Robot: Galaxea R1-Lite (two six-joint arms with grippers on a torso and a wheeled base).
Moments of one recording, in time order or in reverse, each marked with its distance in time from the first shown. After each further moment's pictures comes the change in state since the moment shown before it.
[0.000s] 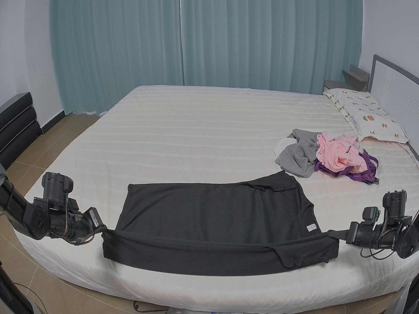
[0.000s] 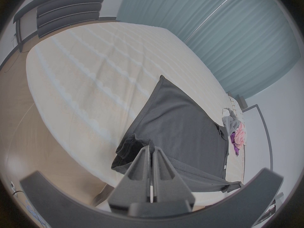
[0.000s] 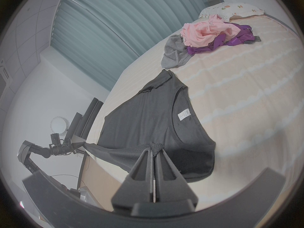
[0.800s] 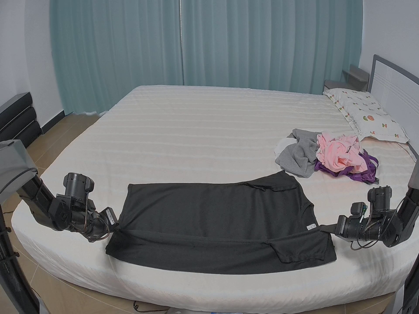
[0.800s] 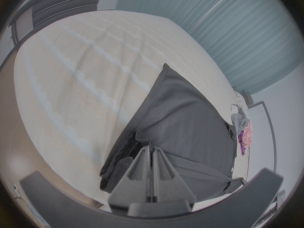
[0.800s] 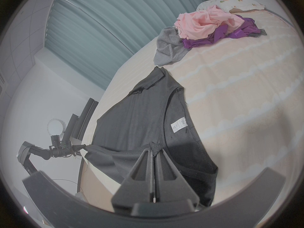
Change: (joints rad) left arm -0.035 0.232 -0.164 0.004 0.002 -0.004; right arm 0.003 0.210 -0.173 0.001 -0.016 0.008
